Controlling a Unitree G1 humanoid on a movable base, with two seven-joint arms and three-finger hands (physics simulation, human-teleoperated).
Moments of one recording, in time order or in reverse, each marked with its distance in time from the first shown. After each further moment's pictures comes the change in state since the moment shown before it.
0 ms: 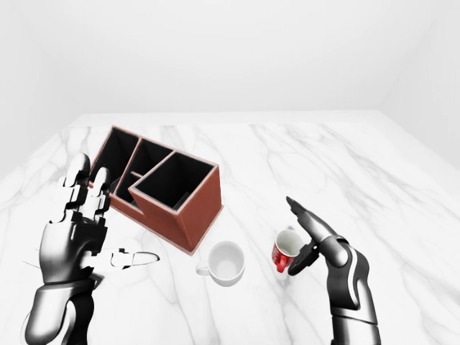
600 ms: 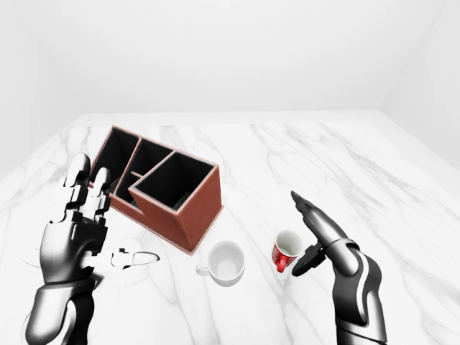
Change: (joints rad) left arm -0.001 0.000 0.000 0.003 0.001 0.000 0.002; right arm 0.068 0.035 -0.053 -0.200 -0.033 0.000 0.031
